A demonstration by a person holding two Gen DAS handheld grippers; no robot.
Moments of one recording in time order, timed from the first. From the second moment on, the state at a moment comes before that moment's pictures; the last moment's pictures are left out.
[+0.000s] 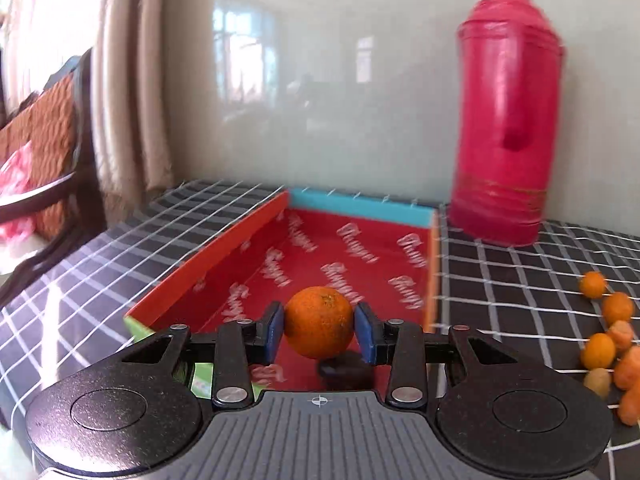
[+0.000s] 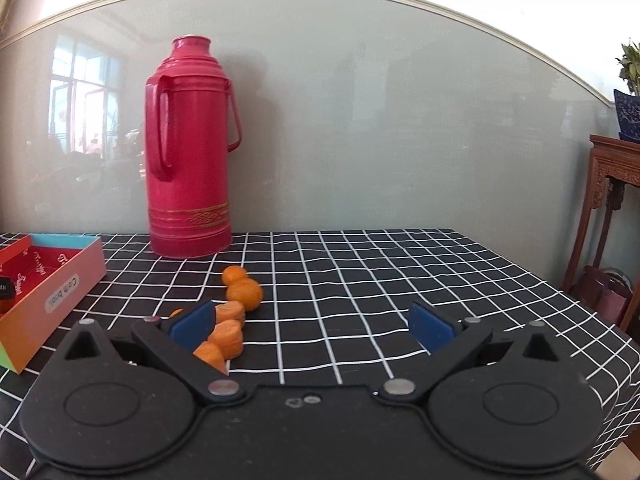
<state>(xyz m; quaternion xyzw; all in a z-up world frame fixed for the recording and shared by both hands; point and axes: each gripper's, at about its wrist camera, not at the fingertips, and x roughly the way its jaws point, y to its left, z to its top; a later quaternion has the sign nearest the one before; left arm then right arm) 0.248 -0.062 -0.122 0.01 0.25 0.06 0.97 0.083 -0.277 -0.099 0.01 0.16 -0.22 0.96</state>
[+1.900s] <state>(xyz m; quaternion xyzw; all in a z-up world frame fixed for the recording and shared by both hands) 0.150 0.162 -0.108 -0.08 0.22 0.25 0.94 0.214 -0.091 -0.105 0.01 0.22 0.10 0.97</state>
